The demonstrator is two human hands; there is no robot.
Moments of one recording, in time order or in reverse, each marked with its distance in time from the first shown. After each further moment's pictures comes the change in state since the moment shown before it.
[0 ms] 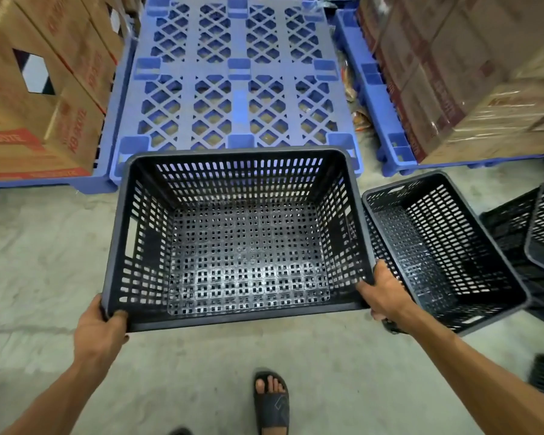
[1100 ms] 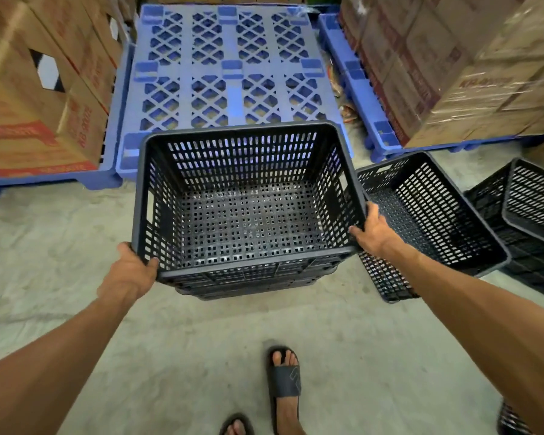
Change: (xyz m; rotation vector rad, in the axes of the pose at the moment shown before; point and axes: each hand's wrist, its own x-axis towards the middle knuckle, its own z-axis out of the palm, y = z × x) left_hand 0.001 0.014 -0.015 0.531 -0.113 0.122; right_hand -0.019 -0.008 0.001 -0.151 0.130 -0.116
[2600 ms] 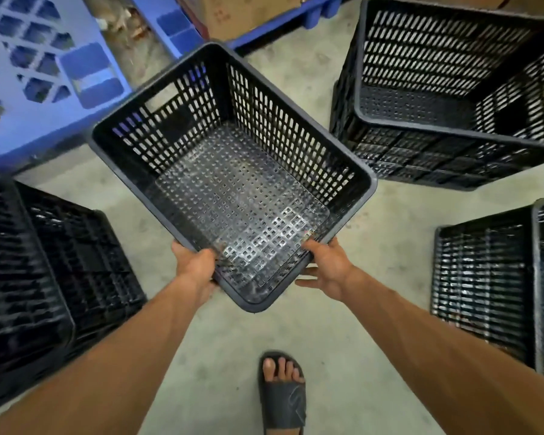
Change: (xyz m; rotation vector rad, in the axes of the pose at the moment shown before) left_hand -0.158 0.395 0.572 -0.621 -0.487 -0.116; right_hand 0.174 0.461 -0.009 1.354 -0.143 0.646
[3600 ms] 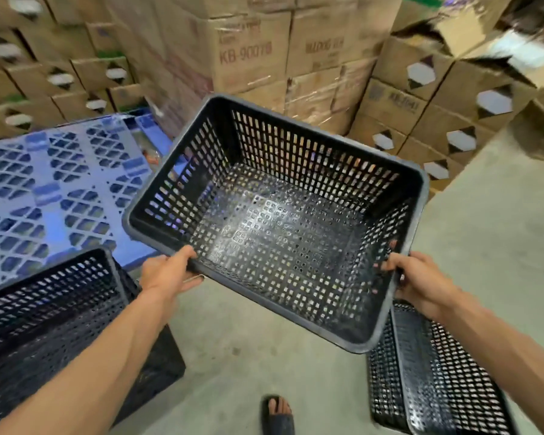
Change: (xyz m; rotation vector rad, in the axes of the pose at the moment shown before) left_hand -0.360 0.246 -0.192 -0.151 -0.093 0.368; right_hand -0.509 -0.146 -0.077 0.038 0.139 -0.595
